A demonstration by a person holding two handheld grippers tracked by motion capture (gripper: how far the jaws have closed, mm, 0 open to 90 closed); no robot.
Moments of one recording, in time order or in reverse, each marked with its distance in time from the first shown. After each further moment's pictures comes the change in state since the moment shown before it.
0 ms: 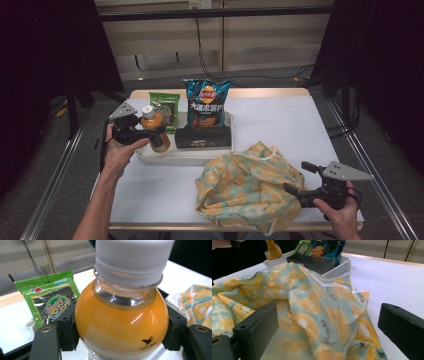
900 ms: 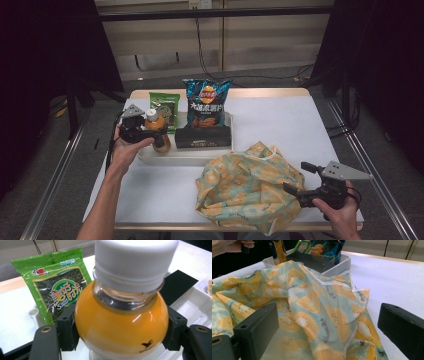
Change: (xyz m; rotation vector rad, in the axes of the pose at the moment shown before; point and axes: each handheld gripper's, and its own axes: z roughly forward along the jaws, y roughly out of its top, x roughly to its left) left arm 0.017 -0.017 0.033 0.085 0.047 -0.005; right arm 0.000 -0.001 0.002 0.011 0.000 0.006
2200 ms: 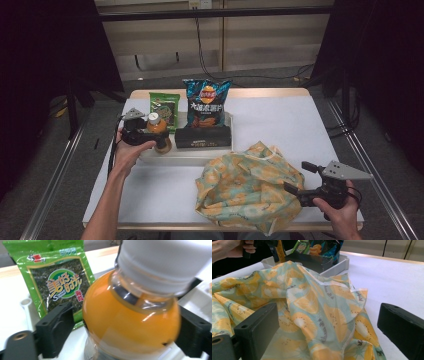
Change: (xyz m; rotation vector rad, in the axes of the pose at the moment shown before) left arm 0.005 -0.014 0.007 -0.017 -0.016 -0.076; right arm -0.001 0.000 0.000 -0.003 -0.007 0.002
